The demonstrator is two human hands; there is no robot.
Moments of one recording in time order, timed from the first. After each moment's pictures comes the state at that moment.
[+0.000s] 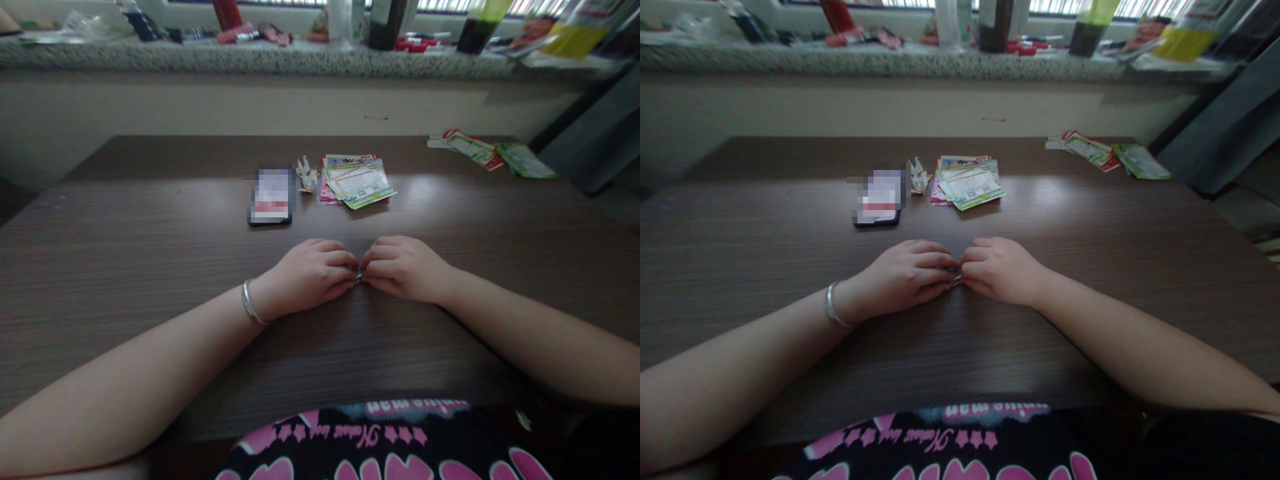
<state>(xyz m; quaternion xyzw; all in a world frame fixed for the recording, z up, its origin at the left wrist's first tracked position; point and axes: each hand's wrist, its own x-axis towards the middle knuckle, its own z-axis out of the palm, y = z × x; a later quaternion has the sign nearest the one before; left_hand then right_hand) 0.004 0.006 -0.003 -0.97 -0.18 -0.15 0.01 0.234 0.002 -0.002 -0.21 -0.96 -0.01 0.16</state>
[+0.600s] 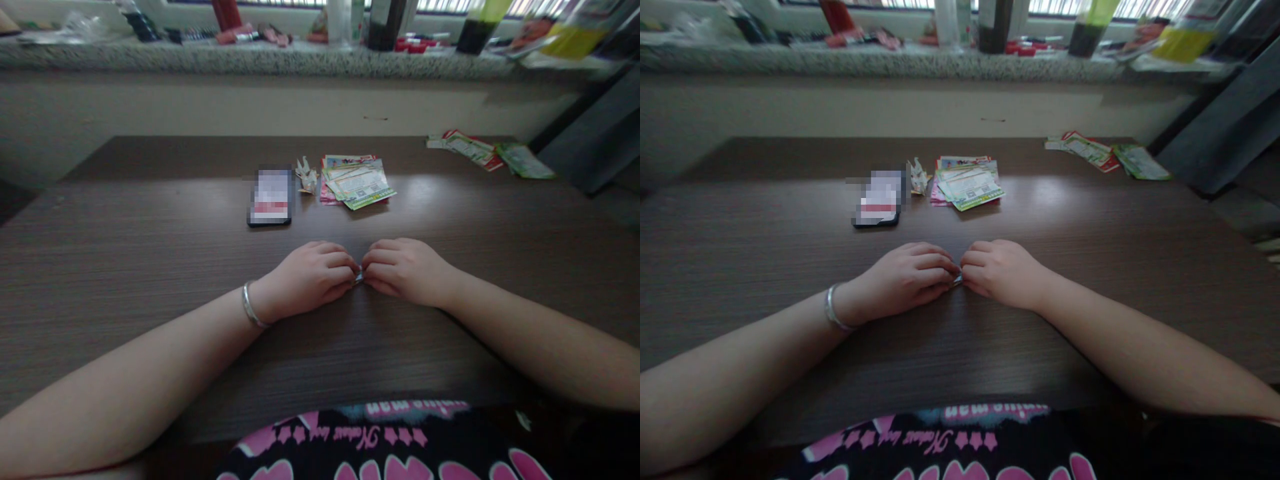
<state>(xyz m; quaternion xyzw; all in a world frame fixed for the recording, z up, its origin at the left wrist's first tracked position) 0.005 0.006 -0.006 -0.97 -0.19 -0.16 -0.04 0.235 -0.003 0.002 -0.23 -0.97 -0.05 0.11</state>
